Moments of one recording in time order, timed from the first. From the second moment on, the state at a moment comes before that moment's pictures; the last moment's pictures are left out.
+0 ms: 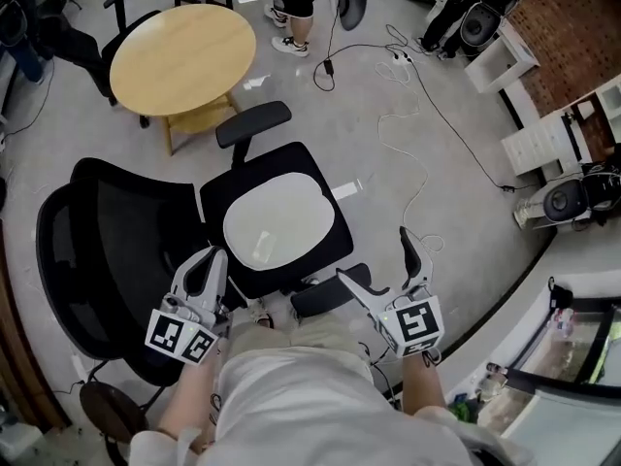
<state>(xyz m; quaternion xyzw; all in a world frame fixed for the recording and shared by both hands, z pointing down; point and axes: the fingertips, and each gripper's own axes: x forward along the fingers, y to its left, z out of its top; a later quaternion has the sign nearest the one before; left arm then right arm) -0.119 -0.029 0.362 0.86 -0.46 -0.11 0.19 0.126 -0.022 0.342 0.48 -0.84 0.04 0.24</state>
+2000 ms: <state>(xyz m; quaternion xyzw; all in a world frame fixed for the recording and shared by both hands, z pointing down) -0.090 -0.108 0.587 0.76 -0.58 -0.08 0.28 0.103 -0.250 0.779 0.25 -0.85 0.12 0.45</state>
